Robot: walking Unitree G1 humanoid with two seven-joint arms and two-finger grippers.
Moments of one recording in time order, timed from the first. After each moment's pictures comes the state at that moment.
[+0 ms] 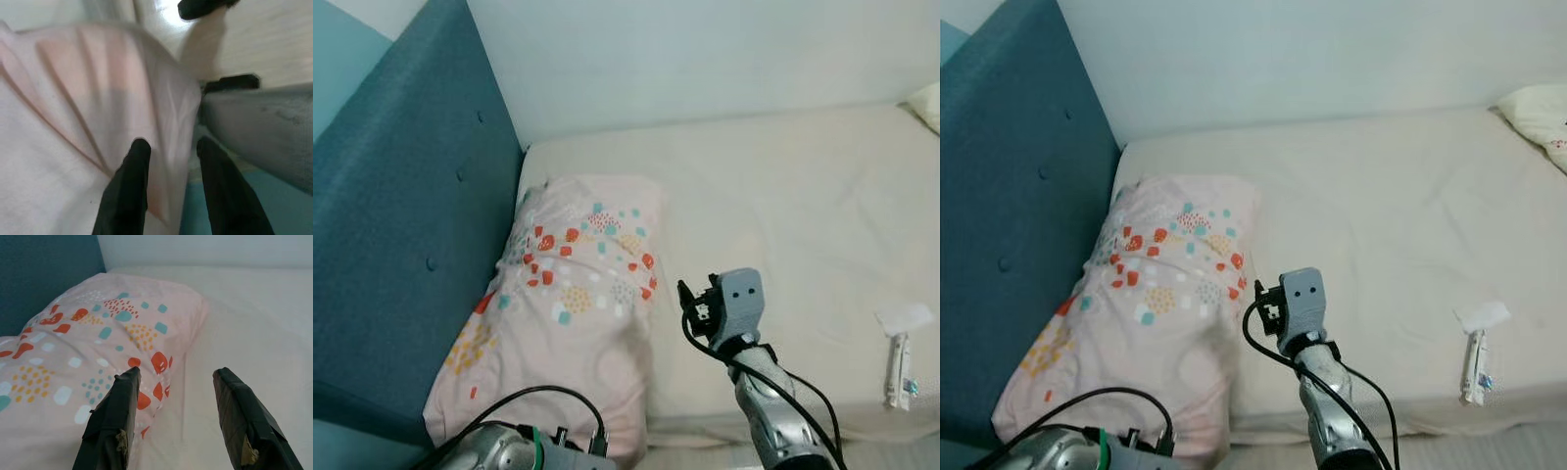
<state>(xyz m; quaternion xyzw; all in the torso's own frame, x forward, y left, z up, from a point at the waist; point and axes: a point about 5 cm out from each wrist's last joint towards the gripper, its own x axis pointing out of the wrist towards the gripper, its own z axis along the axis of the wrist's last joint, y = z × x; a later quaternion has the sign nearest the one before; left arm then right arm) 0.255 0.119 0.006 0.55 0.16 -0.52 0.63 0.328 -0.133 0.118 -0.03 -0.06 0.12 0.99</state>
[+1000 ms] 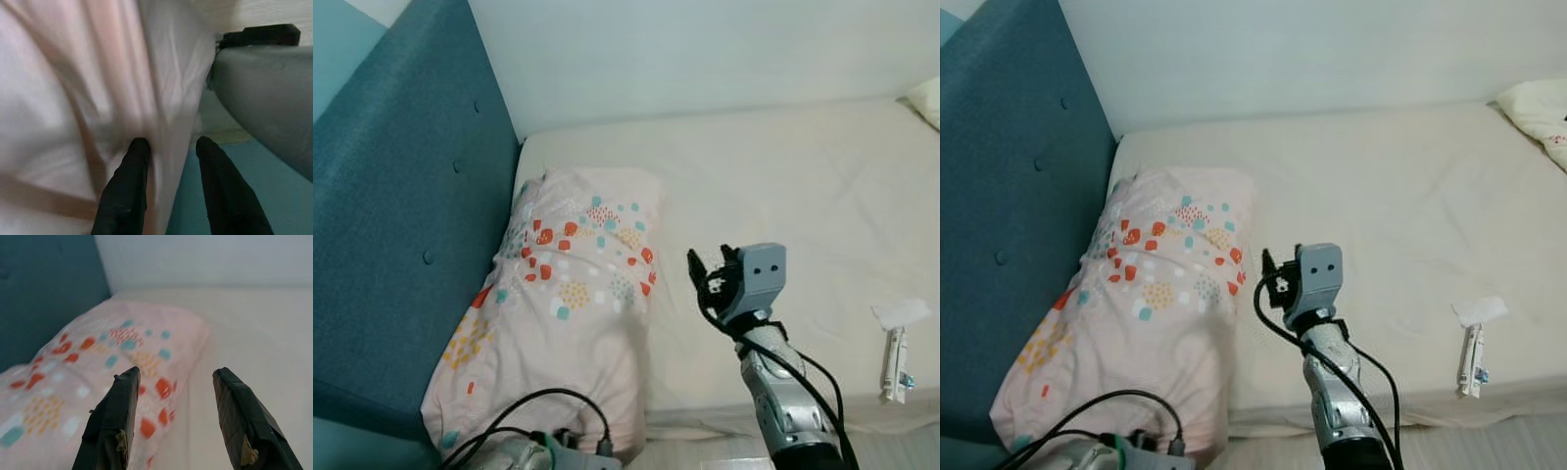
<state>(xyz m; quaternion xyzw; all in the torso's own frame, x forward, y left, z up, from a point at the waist) 0.260 0.123 -0.033 0.60 0.23 -0.43 0.64 0.328 -0.134 0.147 -0.01 -0.10 0.14 0.99</state>
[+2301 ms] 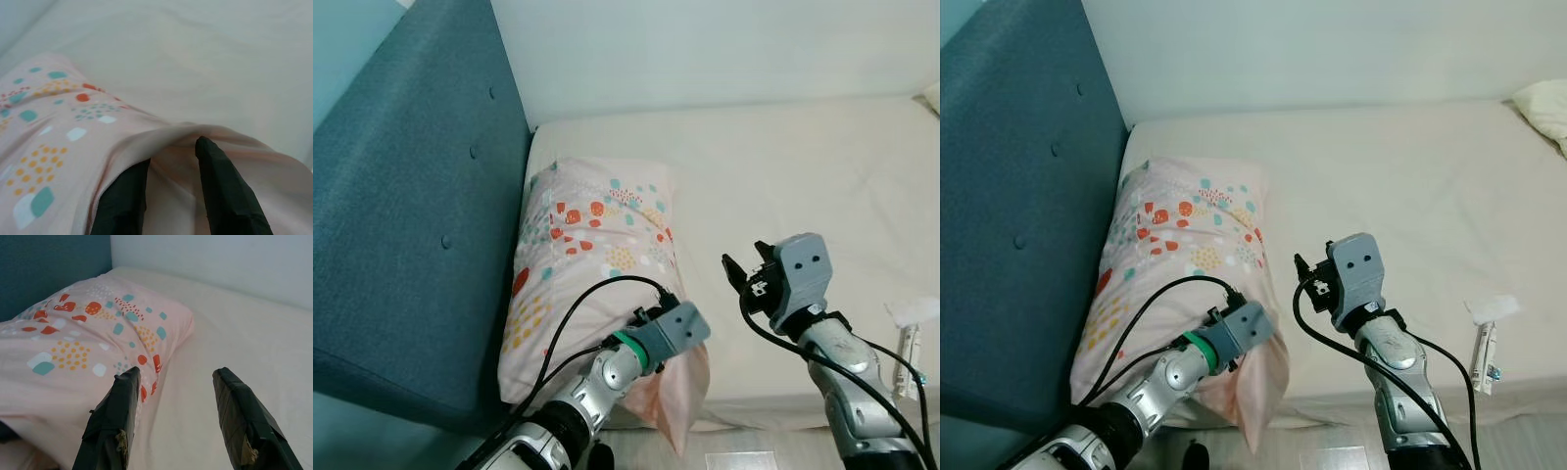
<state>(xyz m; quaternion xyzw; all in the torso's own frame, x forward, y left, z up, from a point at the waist) 0.336 -0.001 0.104 0.29 -0.04 -0.30 0.91 0.320 -0.193 0.181 -0.12 -0.10 0.13 0.98</state>
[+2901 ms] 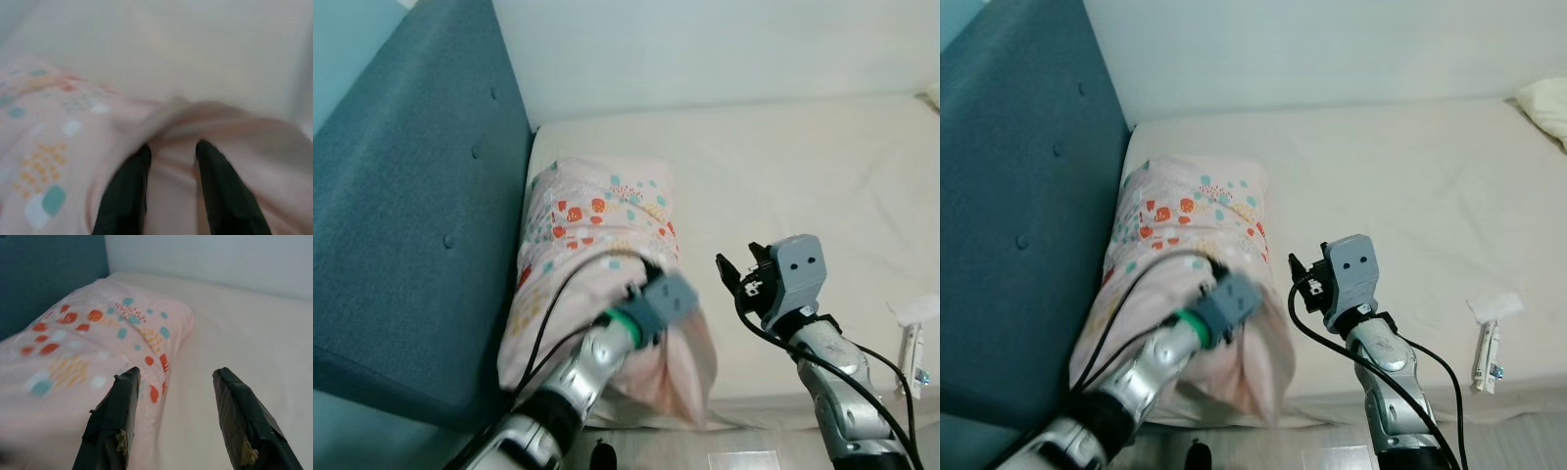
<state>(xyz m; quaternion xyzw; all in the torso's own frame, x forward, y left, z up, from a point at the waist) 0.324 0.033 0.081 0.34 -0.02 -0.34 0.87 0.320 -0.186 0.177 -0.09 -0.10 0.13 0.98</state>
